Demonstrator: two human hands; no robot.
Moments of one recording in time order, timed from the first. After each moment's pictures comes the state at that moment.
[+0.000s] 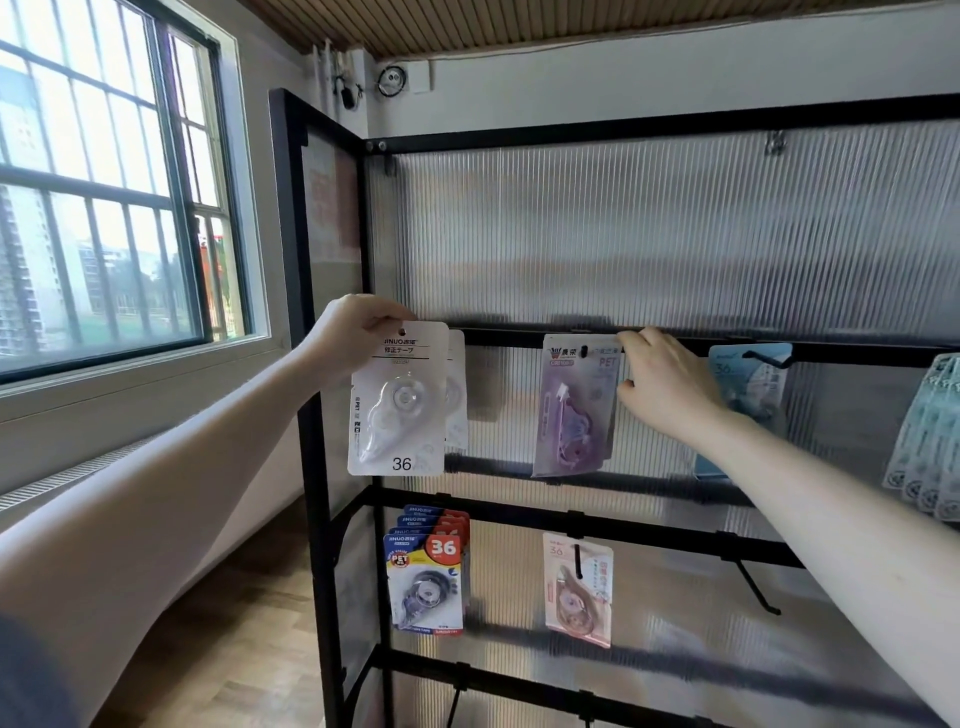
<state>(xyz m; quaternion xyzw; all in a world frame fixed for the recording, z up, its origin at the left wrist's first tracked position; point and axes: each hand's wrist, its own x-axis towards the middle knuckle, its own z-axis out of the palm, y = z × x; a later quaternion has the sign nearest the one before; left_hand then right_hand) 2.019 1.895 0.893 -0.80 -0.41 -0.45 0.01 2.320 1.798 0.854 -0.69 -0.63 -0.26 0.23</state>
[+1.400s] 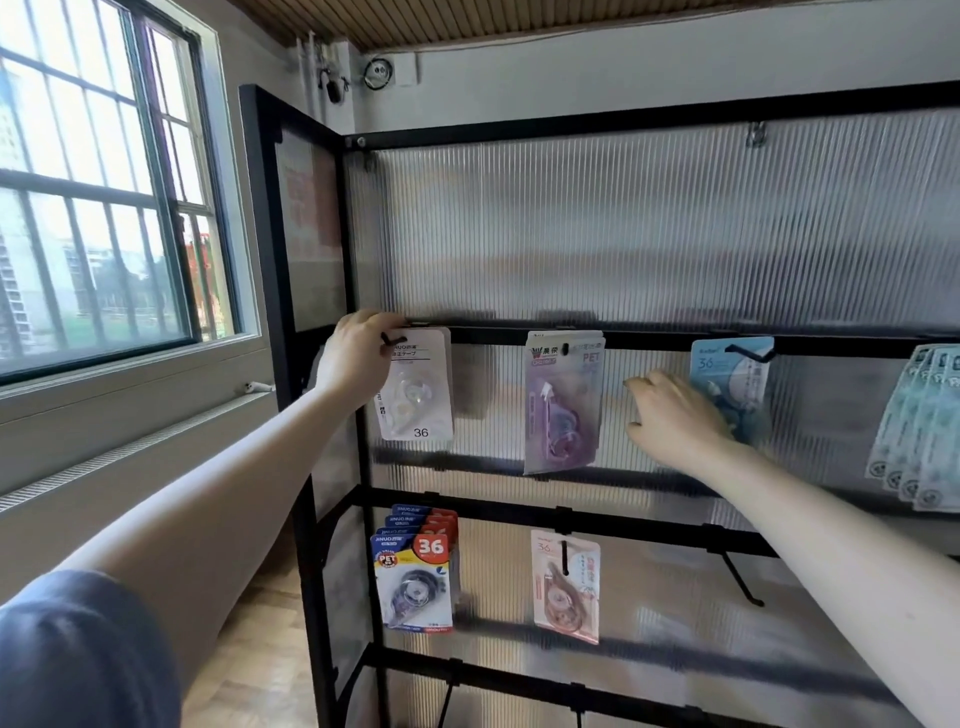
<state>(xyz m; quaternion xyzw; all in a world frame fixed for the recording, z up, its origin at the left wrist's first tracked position) 2.046 1.931 0.859 -0.76 -0.47 -0.44 0.10 2.344 1.788 0.823 -0.74 -0.62 -0.21 0.13</state>
